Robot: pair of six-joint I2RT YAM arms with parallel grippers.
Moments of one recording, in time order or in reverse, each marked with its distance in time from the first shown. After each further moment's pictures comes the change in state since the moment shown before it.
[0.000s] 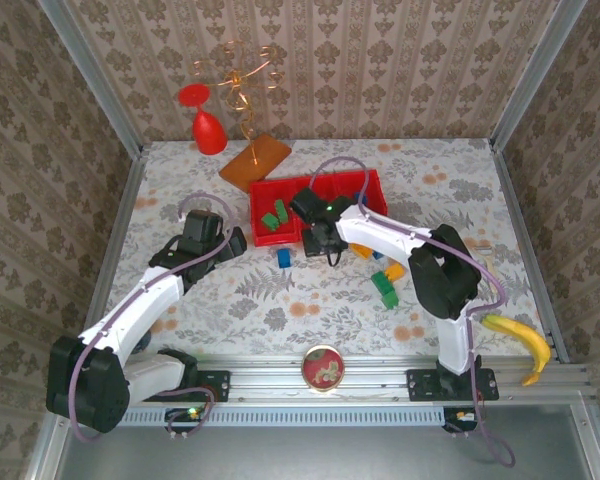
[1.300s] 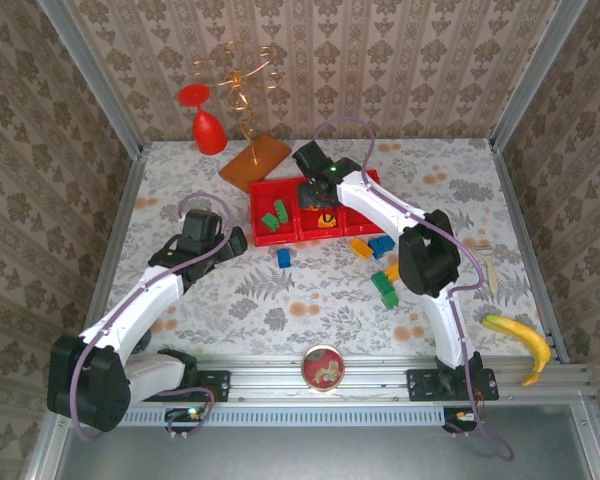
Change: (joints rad) left arm 0.011 0.006 0.000 0.004 0.033 0.000; right arm -0.124 0.214 0.421 -0.005 0.037 -0.090
